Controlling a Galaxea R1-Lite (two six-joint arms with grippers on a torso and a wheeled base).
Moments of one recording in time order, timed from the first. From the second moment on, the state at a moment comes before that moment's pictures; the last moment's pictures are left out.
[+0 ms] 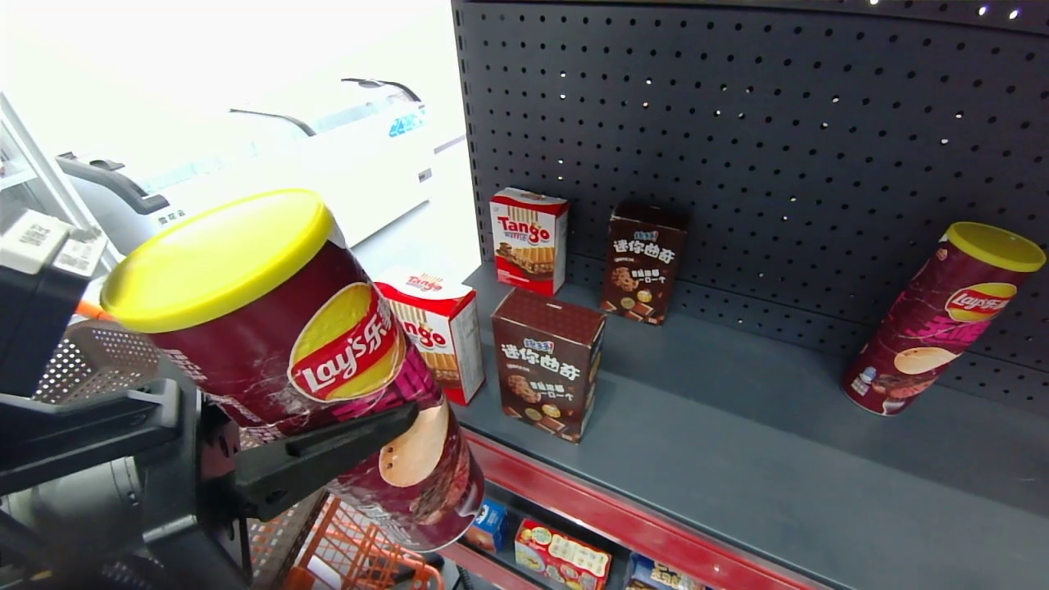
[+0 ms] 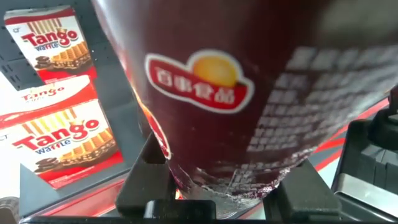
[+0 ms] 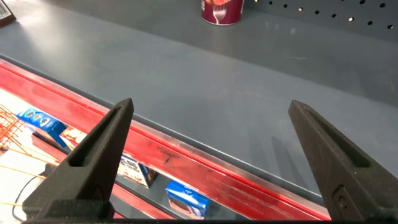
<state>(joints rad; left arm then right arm) -0.57 1.15 -0.54 -0.59 -0.40 0.05 0.00 0.00 0.00 0.00 0.02 -0.01</state>
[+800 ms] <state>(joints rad) -0.57 1.21 -0.59 -0.60 -0.39 0.05 0.00 0.00 0.00 0.00 0.02 -0.01</state>
